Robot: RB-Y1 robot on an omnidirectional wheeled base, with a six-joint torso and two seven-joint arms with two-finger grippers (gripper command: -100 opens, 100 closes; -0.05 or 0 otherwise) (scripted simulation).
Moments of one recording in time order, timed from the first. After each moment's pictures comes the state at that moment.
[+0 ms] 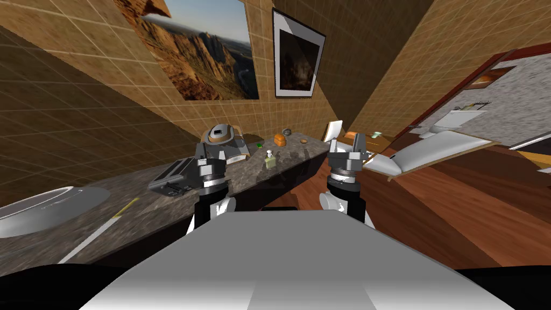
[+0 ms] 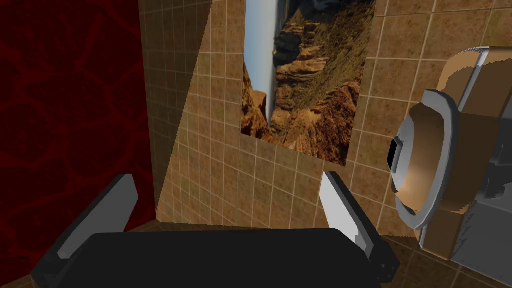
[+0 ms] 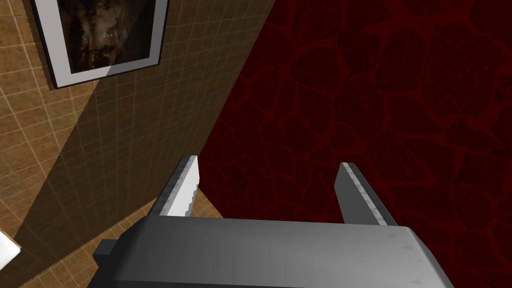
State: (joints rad) left arm 0.51 -0.01 0.05 -2.36 0.05 -0.44 -0.12; right arm 0.47 -0.01 0.01 -2.36 -0.02 -0.59 -0.08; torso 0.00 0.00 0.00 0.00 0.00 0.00
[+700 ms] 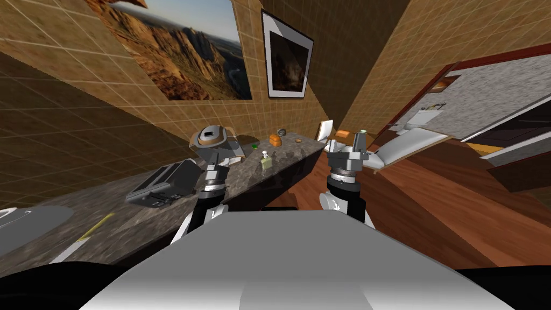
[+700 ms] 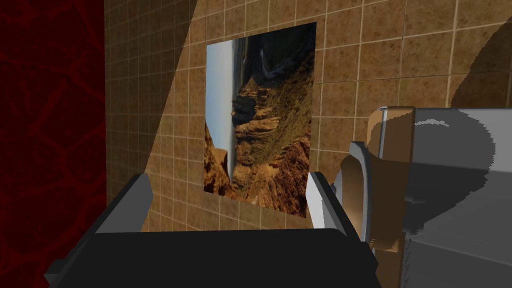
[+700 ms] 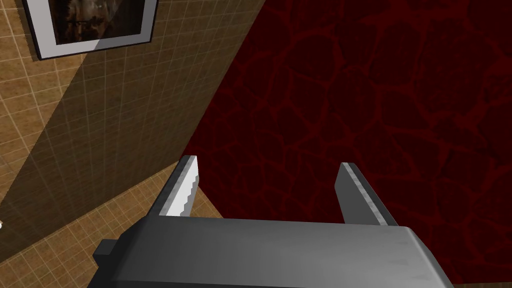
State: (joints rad) left arm 0.58 0.18 0.09 -2.27 0.01 -0.44 0.02; right arm 0.47 -0.01 0.01 -2.36 -0.02 -0.59 -0.08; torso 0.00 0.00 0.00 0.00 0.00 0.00
